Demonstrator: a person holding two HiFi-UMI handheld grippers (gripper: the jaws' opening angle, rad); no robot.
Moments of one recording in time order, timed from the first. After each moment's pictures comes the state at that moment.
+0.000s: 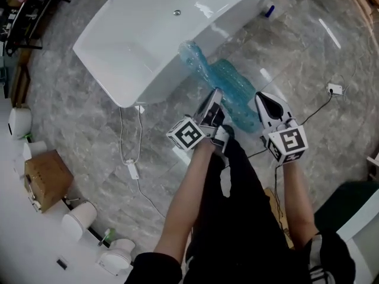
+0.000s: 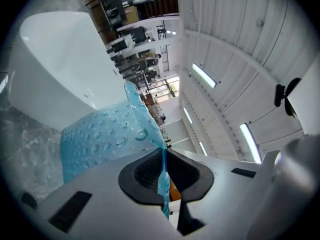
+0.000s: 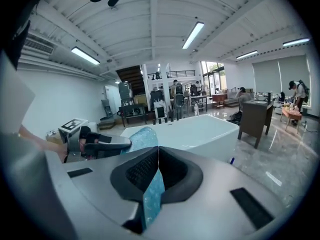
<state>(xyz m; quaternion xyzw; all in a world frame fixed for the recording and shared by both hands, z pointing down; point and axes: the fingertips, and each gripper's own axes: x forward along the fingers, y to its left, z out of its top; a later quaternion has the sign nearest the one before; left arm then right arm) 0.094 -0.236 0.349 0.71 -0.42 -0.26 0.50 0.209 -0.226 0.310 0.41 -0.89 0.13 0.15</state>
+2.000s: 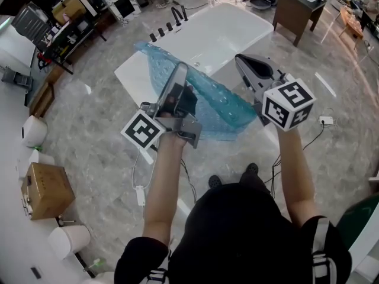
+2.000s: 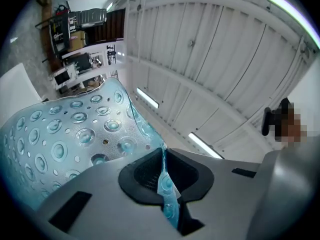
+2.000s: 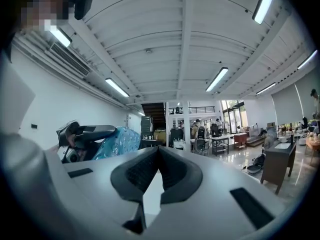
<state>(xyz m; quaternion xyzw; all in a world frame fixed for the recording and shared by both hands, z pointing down) -0.006 -0.030 -0.072 0.82 -0.34 -0.38 0.26 0.117 -0.072 -0.052 0.34 -0.94 -0.02 -0.02</state>
